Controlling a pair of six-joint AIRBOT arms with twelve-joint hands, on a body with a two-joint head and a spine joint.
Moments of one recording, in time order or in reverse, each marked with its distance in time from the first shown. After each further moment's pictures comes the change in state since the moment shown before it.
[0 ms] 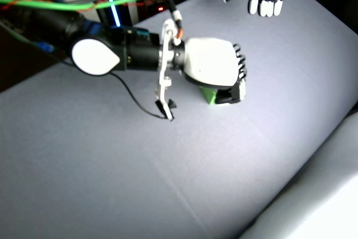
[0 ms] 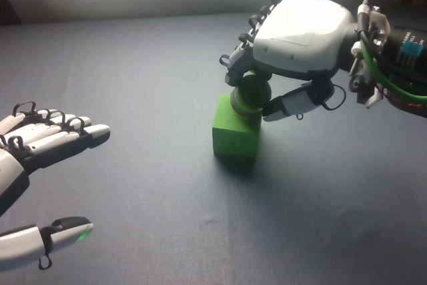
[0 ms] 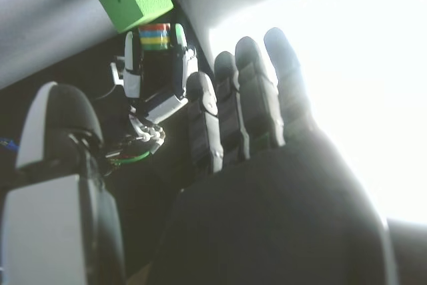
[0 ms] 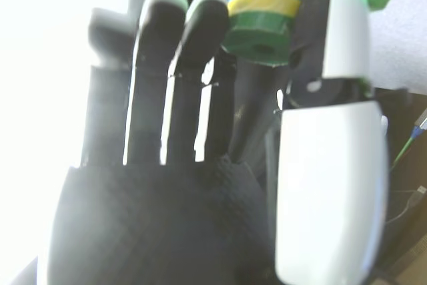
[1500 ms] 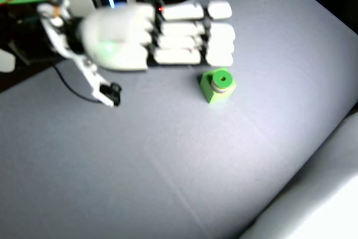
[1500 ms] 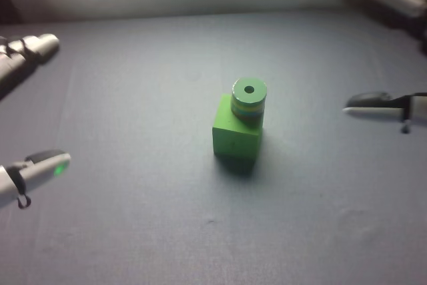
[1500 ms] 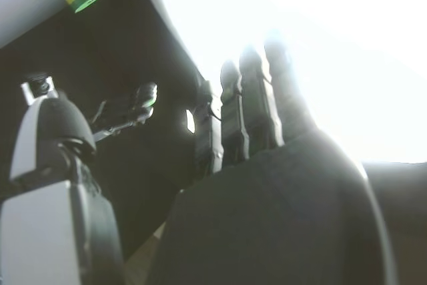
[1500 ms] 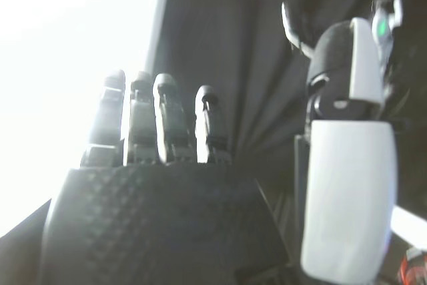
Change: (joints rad) left arm -0.037 0.040 0.026 -0.080 -0.172 0.008; right arm -0.393 0.370 -0.318 0.420 0.777 -0.027
